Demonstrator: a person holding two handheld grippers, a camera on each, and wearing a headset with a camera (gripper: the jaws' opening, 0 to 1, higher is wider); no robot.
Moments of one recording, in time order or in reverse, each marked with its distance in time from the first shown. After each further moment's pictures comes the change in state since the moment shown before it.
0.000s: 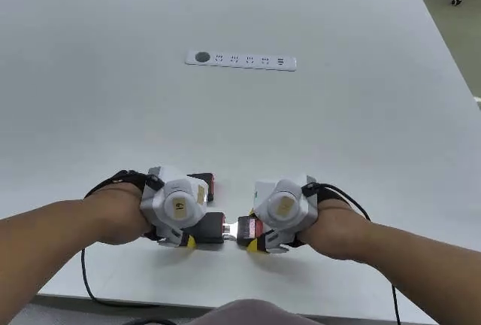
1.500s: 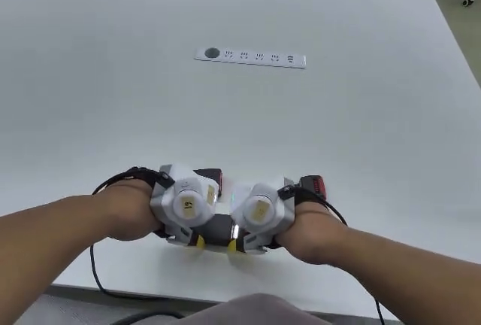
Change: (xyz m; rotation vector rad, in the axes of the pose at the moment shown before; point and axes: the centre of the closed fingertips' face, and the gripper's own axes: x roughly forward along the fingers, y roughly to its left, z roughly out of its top) left arm -0.001 -0.005 0.004 0.040 -0.021 -0.027; right arm 0.028 0.015 0.039 -0.067 -0.005 0.025
